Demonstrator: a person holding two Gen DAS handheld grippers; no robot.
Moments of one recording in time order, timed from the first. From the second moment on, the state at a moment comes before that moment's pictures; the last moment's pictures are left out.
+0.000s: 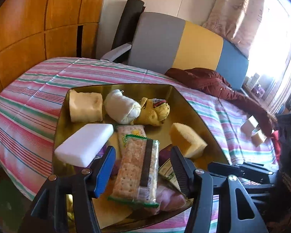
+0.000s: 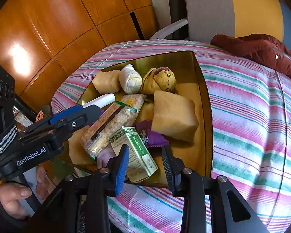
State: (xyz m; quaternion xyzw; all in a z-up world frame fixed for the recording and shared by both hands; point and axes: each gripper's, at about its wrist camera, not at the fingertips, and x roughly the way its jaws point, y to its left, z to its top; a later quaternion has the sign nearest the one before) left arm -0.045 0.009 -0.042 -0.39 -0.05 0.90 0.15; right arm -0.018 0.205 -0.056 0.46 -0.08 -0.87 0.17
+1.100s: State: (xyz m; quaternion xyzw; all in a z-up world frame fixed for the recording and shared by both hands) left arm -0.008 0.032 -0.011 -0.36 0.04 0.92 0.12; right arm 0.014 0.218 -0.035 0.43 -0.06 -0.89 0.13
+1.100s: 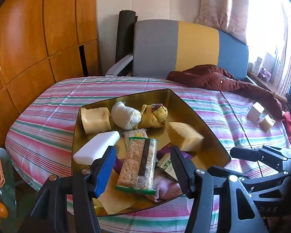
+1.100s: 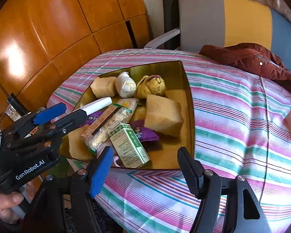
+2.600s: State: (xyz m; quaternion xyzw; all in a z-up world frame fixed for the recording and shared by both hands) left arm -0.008 0.143 -0.004 -0.36 0.11 0.90 0.22; right arm 0.037 0.403 -0.026 0.44 -0.11 -0.89 -0.05
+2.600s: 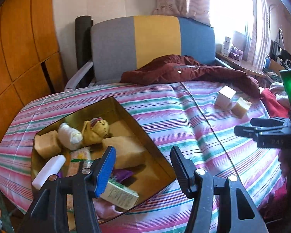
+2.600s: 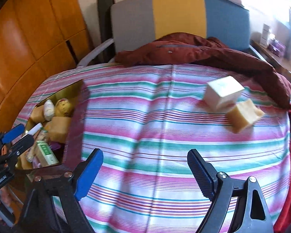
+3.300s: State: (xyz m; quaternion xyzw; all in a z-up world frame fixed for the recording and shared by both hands) left arm -0.010 0.207 -0.017 -0.37 0.13 0.87 0.28; right arm 0.027 0.550 -0.045 0.45 -0.16 -0.86 -0.17
